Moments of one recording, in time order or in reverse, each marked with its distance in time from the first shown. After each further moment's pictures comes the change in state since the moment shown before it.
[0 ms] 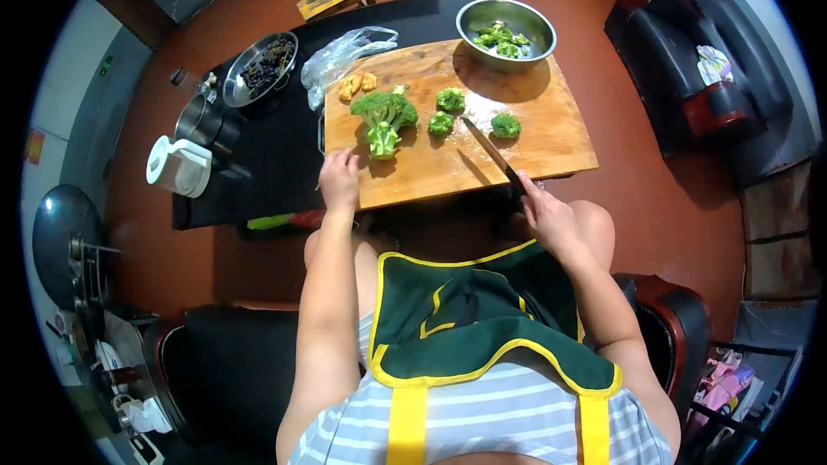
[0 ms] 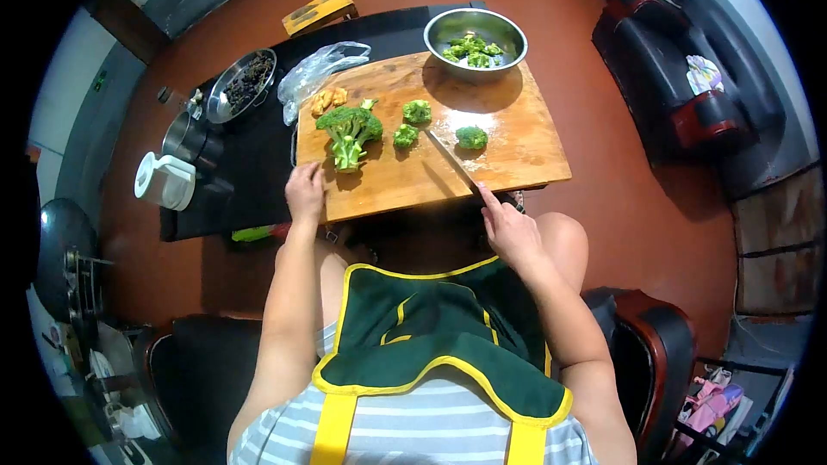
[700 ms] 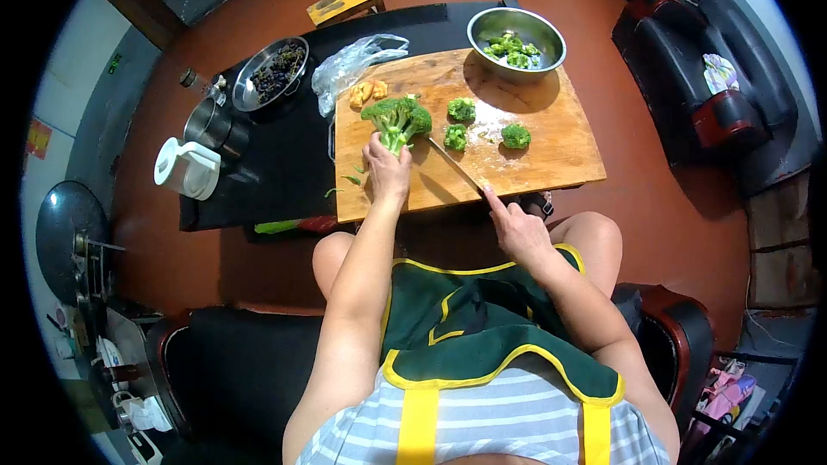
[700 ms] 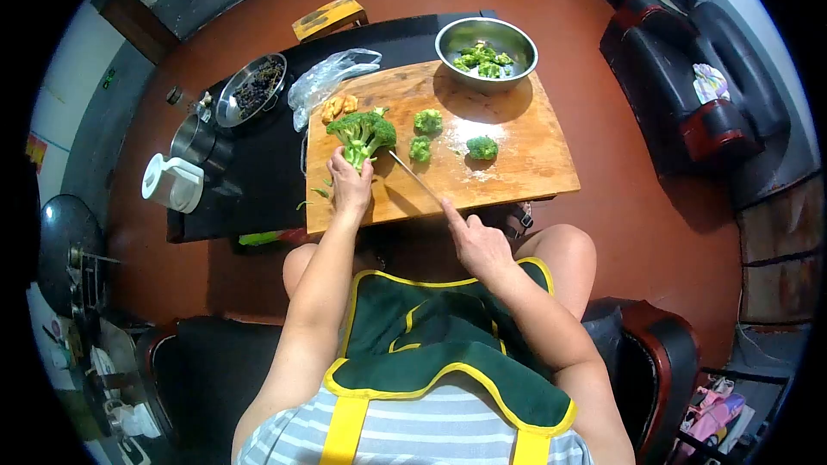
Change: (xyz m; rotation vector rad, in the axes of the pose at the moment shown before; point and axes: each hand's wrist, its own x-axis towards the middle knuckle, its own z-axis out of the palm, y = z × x) left_hand 0.015 0.072 0.042 -0.199 -0.025 -0.280; right_hand 0.012 -0.054 0.023 -0.104 0.000 -0.218
